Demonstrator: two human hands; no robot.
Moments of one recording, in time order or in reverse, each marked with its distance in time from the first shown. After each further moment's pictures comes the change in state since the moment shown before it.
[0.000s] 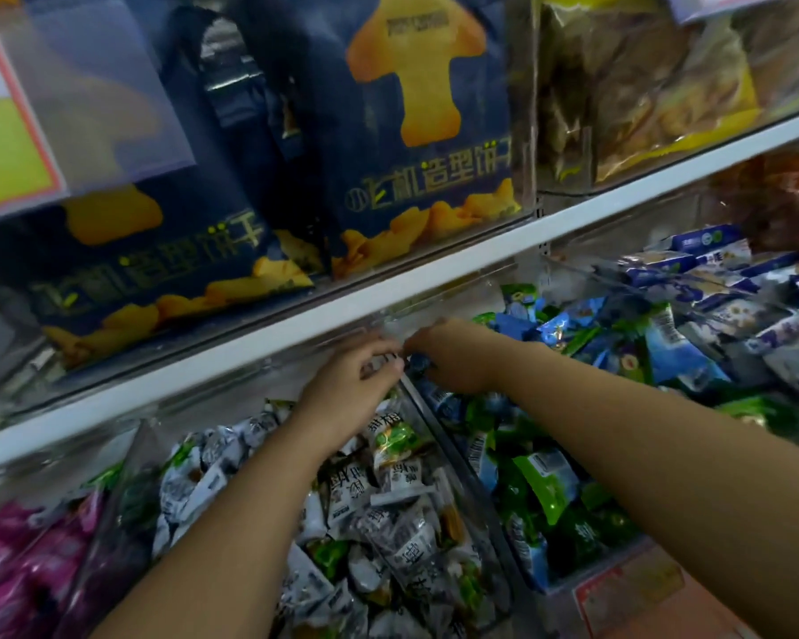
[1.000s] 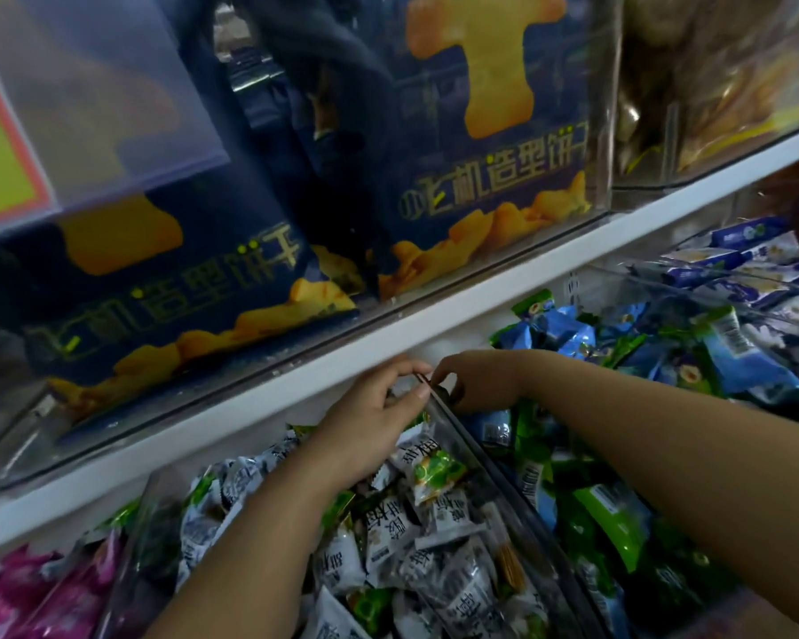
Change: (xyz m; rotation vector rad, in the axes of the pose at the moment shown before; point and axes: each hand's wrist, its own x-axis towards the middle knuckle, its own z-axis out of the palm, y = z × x) left_hand -0.003 -0.008 -0.011 -0.115 -0.160 0.017; right_hand 0.021 0.006 0.010 0.257 -0.264 0.086
